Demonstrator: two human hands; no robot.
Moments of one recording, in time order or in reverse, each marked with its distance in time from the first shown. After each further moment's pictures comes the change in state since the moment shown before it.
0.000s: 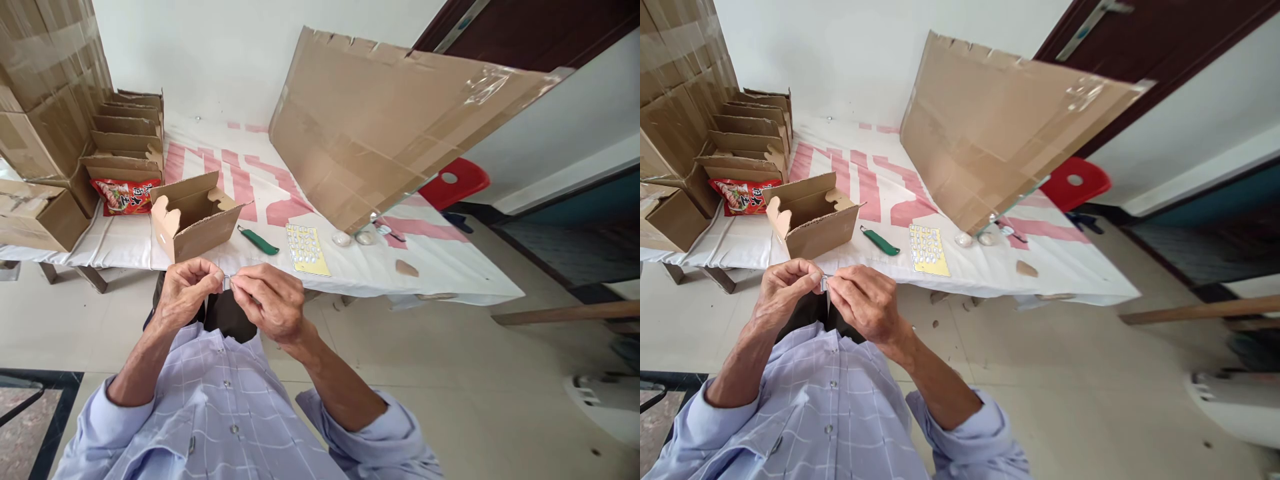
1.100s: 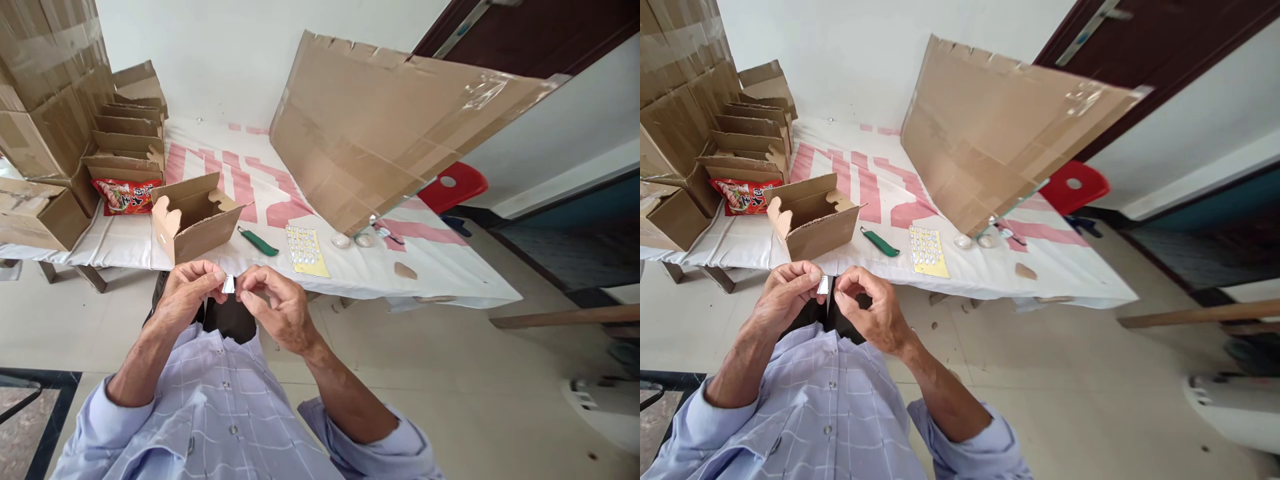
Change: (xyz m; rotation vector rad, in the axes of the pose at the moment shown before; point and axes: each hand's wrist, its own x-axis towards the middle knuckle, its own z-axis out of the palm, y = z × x) left_hand 0.002 -0.006 -0.001 -0.189 -0.115 -0.140; right_hand 0.003 -0.010 -0.022 0.593 -0.220 0.615
